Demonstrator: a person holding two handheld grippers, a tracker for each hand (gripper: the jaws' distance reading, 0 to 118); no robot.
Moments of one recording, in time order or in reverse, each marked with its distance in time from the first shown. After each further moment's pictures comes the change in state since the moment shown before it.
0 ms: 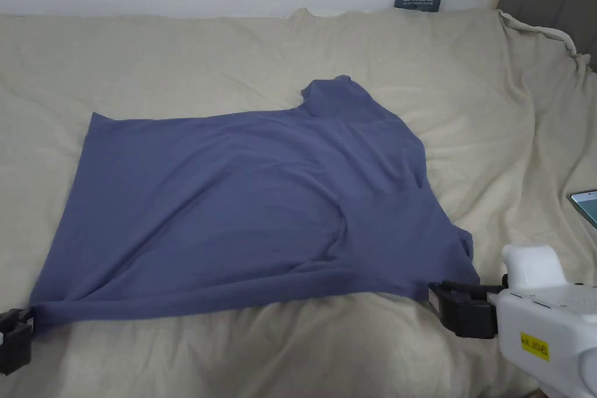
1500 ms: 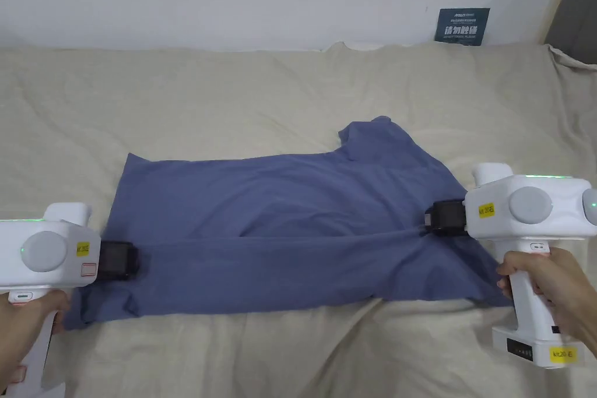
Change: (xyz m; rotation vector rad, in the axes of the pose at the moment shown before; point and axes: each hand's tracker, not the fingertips) left arm -0.003 0.146 -0.156 -0.179 0.041 0.043; right arm 0.005 0.182 -0.160 -0.112 0.017 -0.058
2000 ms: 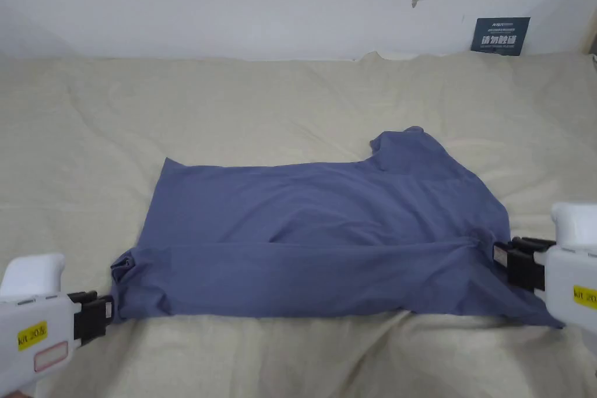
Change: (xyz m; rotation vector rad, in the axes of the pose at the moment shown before) left arm -0.016 -0.096 0.109 0.135 -0.149 0.098; right arm -0.024 -0.076 0.113 0.208 0.139 0.089
